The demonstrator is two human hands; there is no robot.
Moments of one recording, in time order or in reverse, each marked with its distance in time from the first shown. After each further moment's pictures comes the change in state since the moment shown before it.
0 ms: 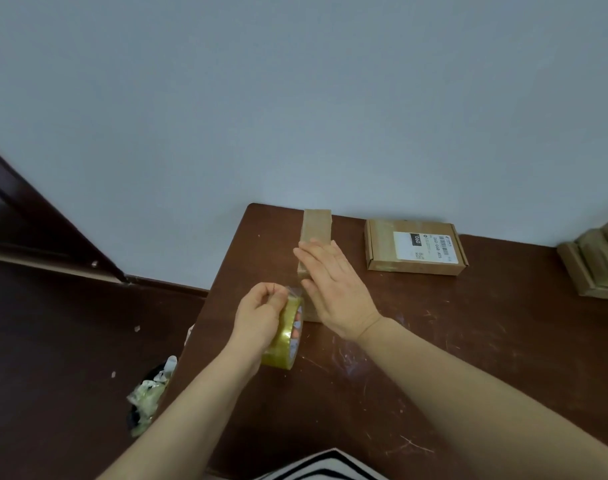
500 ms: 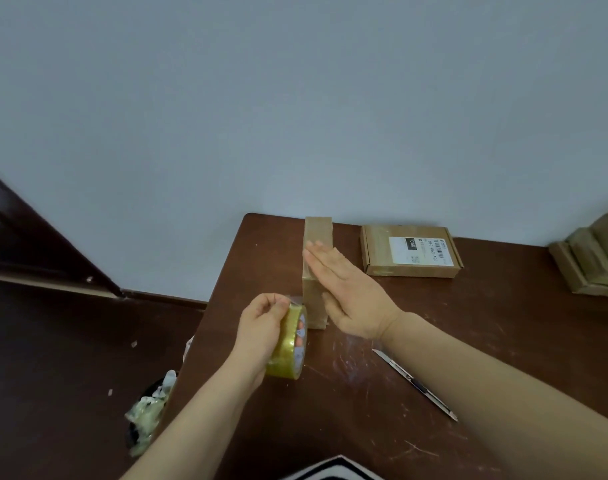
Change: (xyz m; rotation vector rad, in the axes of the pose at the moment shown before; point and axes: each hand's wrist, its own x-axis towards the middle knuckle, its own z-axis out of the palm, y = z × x) left_hand -0.001 -0.002 0.001 -0.039 -0.009 -0.057; right_hand 0.002 0.013 -0.027 0.054 -0.279 -0.031
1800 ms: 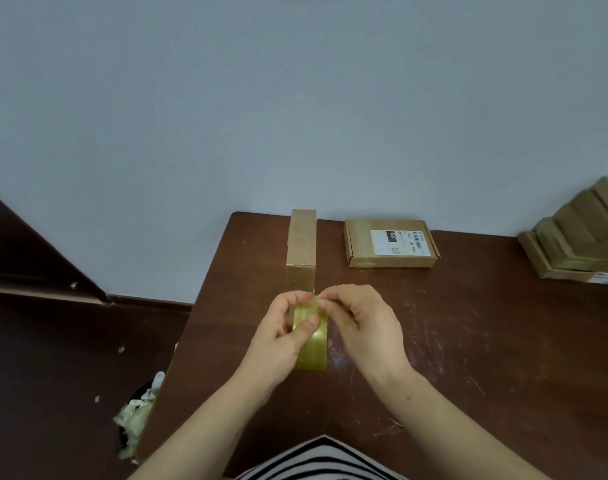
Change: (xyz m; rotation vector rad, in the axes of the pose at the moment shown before) left_hand -0.056 -0.007 0.009 0.109 -0.338 0.278; right_hand -0.060 -0.082 -0.025 0.385 0.342 0.647
